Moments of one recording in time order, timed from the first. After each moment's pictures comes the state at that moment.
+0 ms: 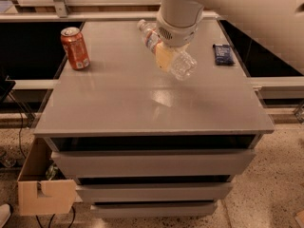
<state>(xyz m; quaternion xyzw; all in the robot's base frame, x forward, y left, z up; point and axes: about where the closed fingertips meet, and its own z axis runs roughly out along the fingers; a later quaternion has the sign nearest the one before) 0.602 -0.060 0.926 -0.39 0.90 -0.08 0.19</state>
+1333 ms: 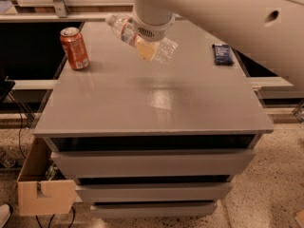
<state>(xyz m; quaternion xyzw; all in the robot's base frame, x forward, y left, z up) 0.628 -0.003 0.950 -0.53 0.80 -0.14 0.27</state>
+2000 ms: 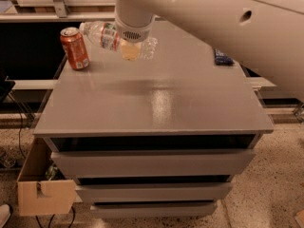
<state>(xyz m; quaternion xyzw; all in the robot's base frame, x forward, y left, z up) 0.639 0.052 0.944 -0.64 0.70 -0.14 0.28</state>
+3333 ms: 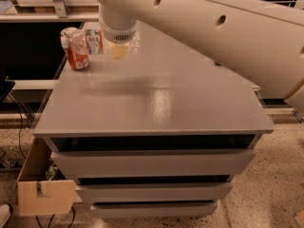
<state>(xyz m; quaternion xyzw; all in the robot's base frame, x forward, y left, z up) 0.652 0.100 0.942 -0.75 0.56 -0.17 0.30</state>
